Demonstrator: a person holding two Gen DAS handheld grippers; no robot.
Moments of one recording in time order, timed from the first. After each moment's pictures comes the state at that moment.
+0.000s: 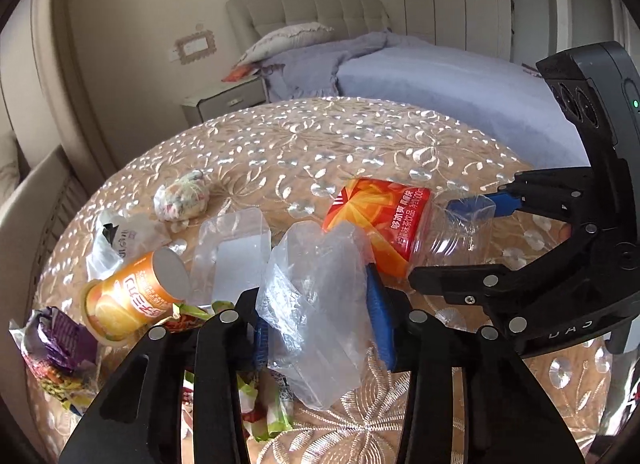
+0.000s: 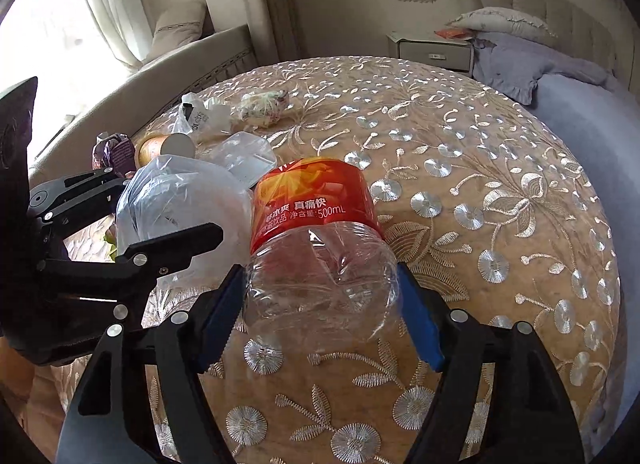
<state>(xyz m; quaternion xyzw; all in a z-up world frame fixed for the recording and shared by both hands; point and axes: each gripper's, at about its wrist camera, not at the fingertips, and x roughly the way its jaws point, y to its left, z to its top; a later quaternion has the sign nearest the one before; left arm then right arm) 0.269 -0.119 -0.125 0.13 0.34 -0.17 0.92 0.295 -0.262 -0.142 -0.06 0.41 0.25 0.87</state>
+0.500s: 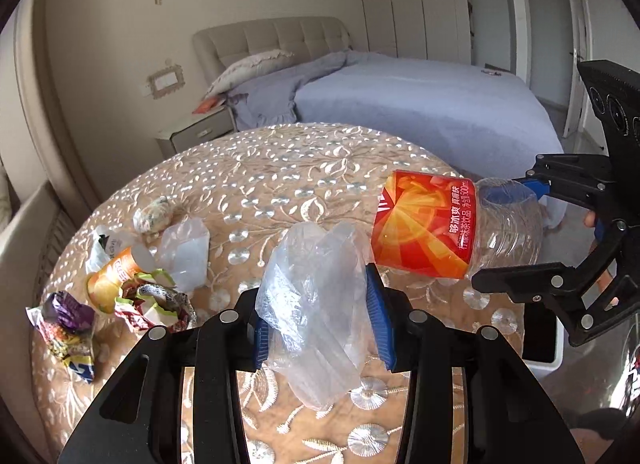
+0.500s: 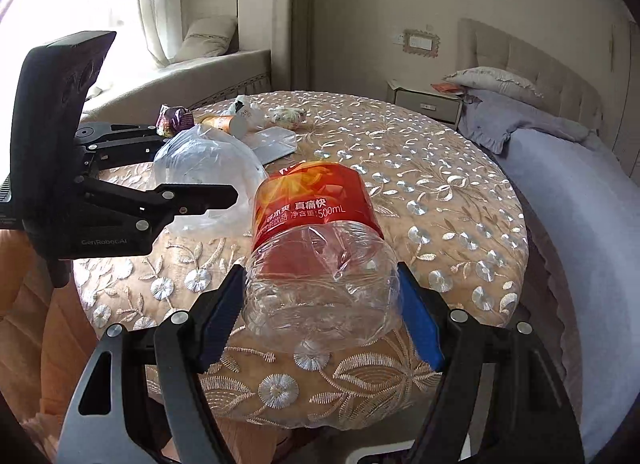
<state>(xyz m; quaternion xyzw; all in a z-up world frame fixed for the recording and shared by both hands) 0.169 -0.163 -0.100 0.16 0.30 -0.22 0.92 0.154 -0.328 -0.107 -0.12 0.33 0.24 0.90</state>
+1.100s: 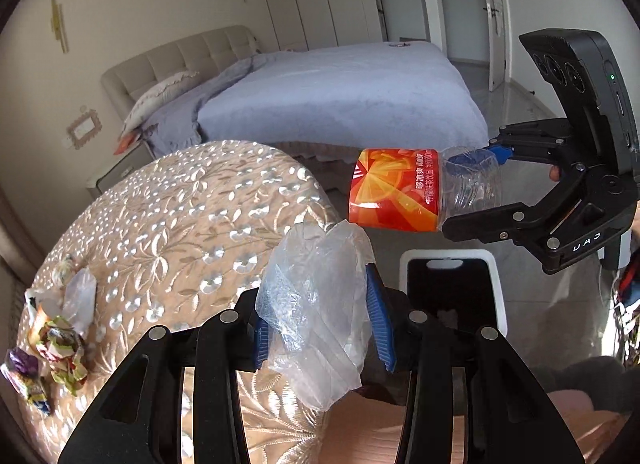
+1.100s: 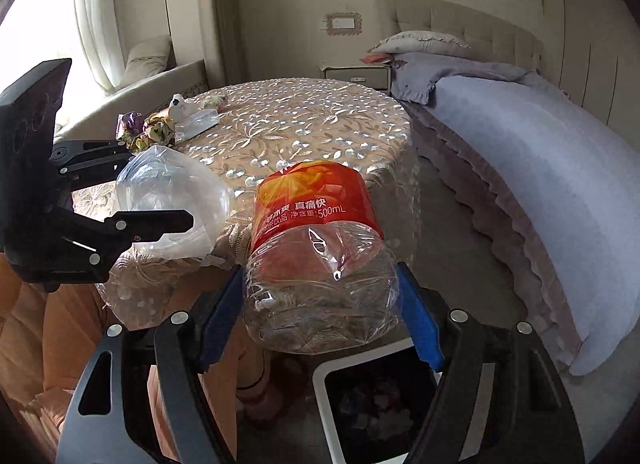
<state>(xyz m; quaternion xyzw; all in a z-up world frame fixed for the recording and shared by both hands) 0.090 -0.282 -0.120 0.24 0.29 -0.35 0.86 0.072 -0.457 -0.126 -0.05 0.36 0.14 0.92</state>
